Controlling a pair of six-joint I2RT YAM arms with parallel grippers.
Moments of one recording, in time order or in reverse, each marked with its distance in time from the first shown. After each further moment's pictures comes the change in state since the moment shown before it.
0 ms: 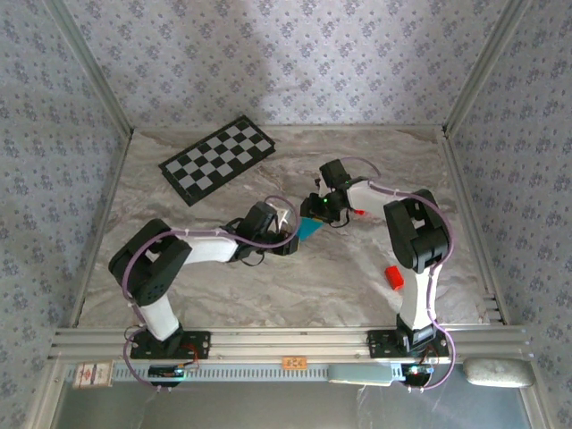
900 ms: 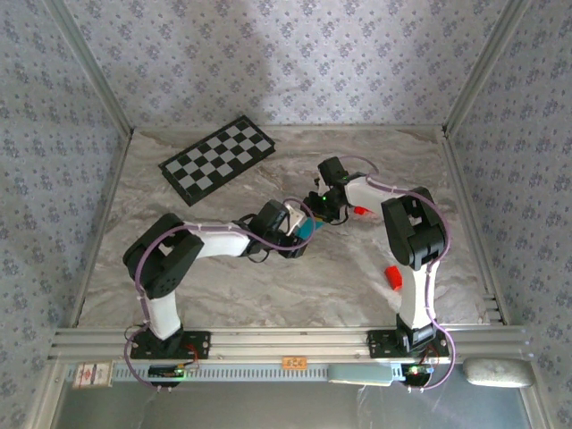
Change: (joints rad) left arm -0.038 0.103 0.129 -0.110 -0.037 0.290; right arm 0.001 0.033 0.062 -0.076 0.002 0.000
